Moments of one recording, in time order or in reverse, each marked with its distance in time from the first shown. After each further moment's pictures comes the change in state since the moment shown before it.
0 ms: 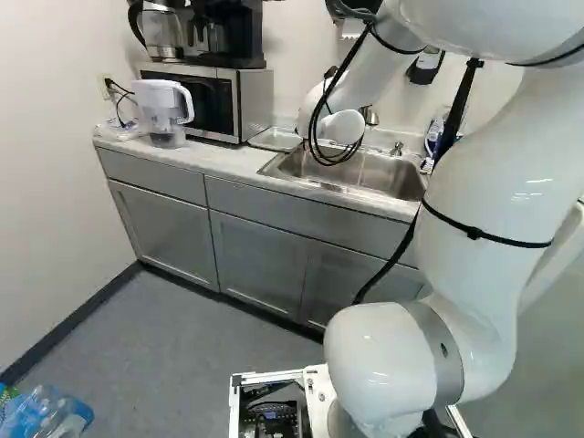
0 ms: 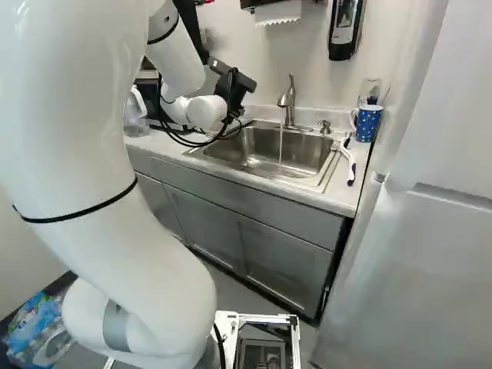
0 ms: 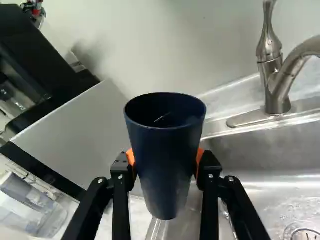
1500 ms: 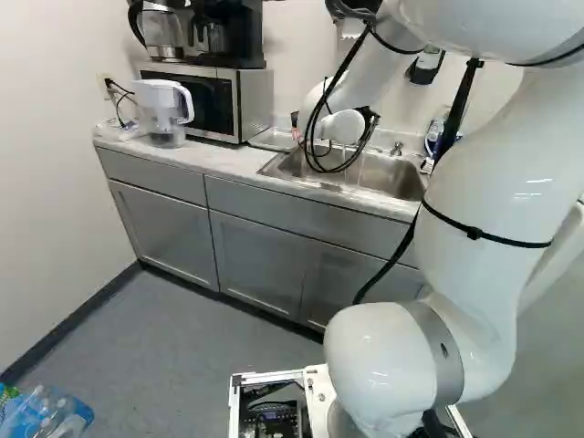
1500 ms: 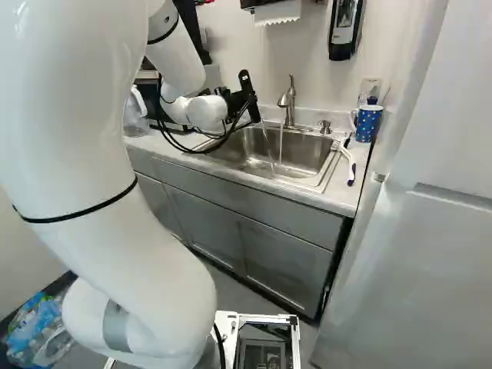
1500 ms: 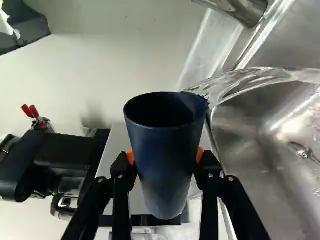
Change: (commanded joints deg) arm 0.0 0.0 0.0 0.0 0.0 45.2
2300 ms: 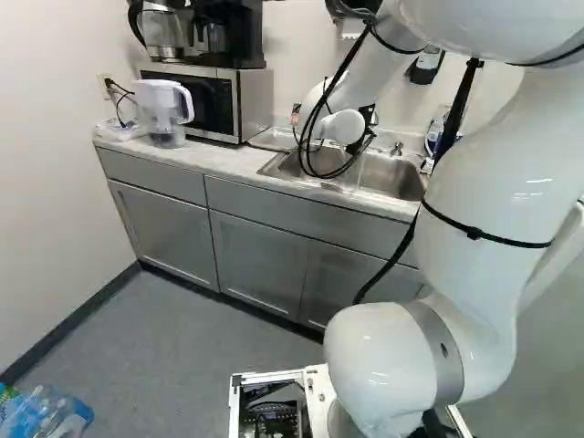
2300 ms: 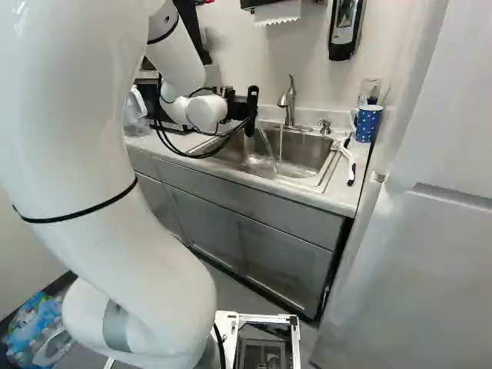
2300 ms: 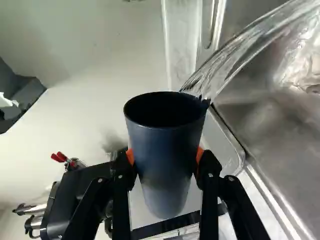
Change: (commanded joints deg) arm 0.0 0.0 0.0 0.0 0.0 24.1
